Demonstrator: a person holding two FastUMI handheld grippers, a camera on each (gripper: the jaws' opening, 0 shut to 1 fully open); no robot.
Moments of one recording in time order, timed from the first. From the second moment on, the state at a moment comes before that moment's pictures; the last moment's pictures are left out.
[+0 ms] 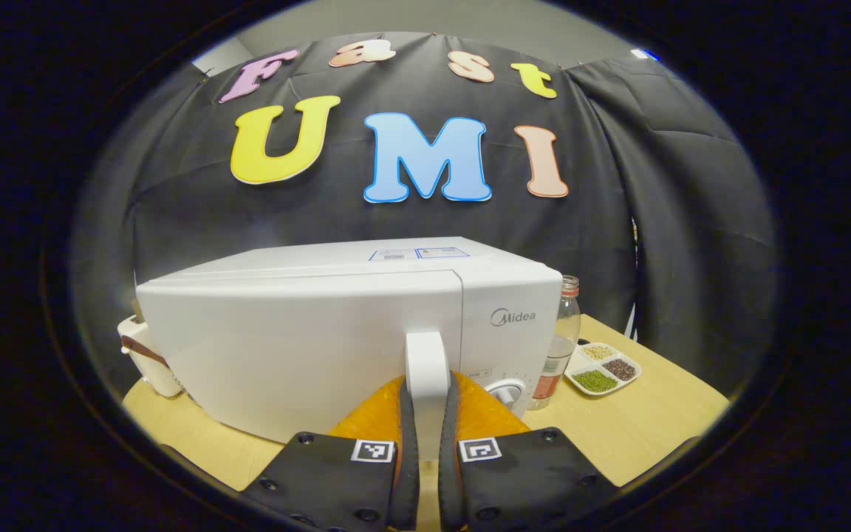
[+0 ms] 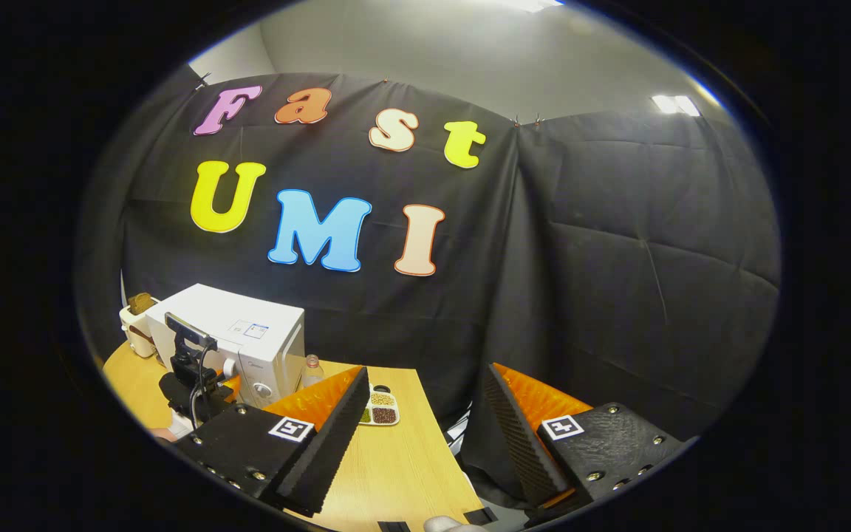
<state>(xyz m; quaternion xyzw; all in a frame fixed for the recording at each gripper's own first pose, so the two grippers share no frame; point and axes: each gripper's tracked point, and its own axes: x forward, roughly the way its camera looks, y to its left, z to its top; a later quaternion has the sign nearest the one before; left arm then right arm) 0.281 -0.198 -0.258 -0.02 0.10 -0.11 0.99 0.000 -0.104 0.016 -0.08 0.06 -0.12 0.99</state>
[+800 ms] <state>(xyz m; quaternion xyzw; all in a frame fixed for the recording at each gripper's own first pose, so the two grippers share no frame) 0.160 -0.110 -0.267 0.02 0.10 -0.08 0.99 -0.013 -0.059 0.022 -0.08 0.04 -0.04 1.00</state>
